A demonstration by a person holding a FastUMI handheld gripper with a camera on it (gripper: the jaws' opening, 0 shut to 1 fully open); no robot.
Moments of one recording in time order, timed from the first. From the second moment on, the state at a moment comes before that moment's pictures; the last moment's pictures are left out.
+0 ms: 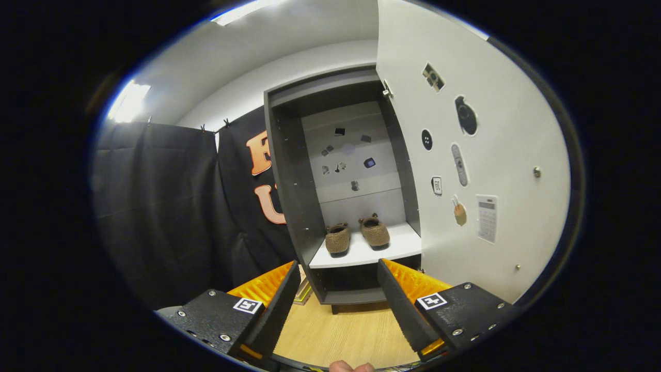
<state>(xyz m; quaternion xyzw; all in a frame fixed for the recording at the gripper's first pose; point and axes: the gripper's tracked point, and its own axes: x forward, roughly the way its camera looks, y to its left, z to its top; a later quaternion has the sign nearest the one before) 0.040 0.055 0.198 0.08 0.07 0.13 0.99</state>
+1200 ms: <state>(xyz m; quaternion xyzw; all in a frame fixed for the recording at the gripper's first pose) -0.006 -0.163 0.222 0.07 0.04 0.05 1.00</state>
